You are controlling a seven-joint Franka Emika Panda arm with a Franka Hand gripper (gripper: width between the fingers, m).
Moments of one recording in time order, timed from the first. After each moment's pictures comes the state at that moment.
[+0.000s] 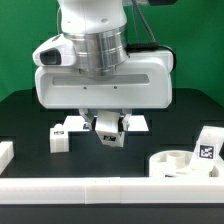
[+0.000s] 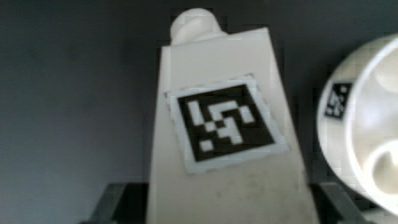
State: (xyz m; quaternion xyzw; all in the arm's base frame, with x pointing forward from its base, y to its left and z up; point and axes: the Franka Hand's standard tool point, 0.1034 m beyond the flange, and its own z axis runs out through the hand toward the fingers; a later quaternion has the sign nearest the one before) arm 0.613 -0.025 0.089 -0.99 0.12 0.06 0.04
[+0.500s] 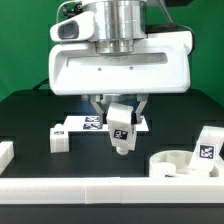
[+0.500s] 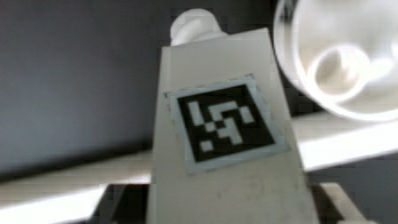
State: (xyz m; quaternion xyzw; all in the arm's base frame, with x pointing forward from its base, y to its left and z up) arm 0.633 -0.017 0.099 -0.99 0.13 -0.10 0.01
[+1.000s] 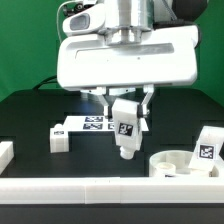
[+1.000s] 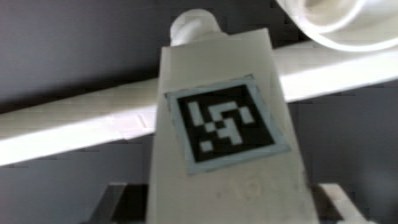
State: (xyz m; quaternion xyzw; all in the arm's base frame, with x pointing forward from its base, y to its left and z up) arm 0.645 -0.002 0.120 -0.97 0.14 -0.21 0.02
